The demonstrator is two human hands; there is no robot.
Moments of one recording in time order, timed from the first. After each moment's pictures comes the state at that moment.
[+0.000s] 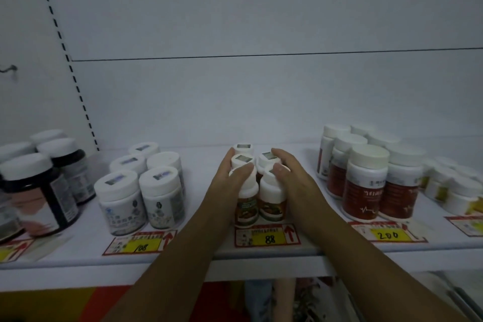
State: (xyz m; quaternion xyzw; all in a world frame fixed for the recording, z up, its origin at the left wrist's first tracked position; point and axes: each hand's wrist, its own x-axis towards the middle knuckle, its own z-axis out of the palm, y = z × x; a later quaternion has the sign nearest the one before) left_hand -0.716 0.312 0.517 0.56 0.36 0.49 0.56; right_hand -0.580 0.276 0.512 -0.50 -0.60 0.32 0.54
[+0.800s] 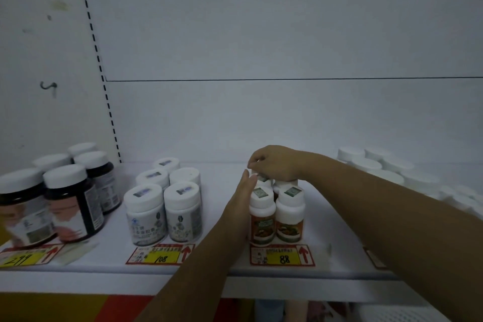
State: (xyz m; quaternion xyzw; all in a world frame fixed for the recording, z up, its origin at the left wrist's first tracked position) left_hand -0.712 0.308 0.531 0.50 0.40 0.47 0.61; right_hand -0.596 0.362 0.597 -0.59 -0.79 0.15 0.12
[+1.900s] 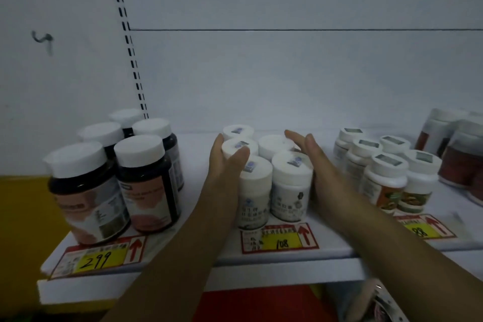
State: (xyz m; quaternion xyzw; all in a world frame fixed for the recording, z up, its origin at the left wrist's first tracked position) left_hand -0.899 0.349 0.511 0.58 0.31 0.52 0.54; right_hand -0.734 0.326 0.509 -0.45 -0.55 0.47 0.53
